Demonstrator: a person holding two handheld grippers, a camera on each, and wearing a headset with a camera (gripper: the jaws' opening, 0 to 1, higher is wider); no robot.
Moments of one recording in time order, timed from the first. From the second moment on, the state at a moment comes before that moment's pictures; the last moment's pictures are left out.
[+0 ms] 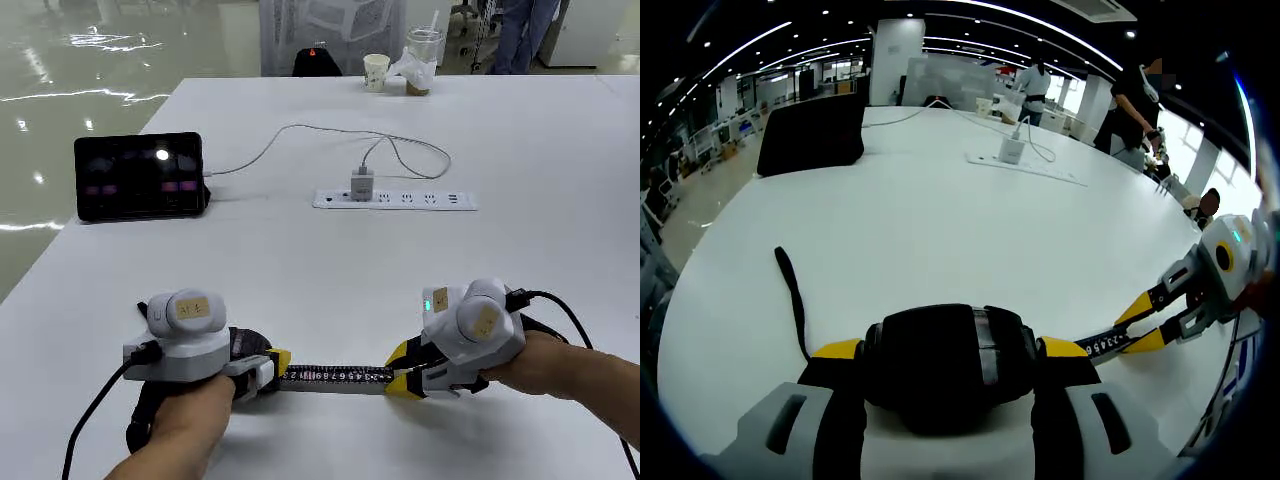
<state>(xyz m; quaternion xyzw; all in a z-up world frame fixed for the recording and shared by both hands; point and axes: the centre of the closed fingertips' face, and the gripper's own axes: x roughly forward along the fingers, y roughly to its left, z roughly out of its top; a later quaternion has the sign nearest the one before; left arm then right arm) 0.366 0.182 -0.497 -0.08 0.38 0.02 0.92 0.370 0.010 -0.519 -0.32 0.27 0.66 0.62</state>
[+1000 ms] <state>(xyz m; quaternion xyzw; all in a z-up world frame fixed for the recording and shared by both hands) 0.367 0.182 -0.498 -0.08 0.38 0.02 0.92 0.368 0.032 -0.518 -0.32 0.26 0.67 0.62</state>
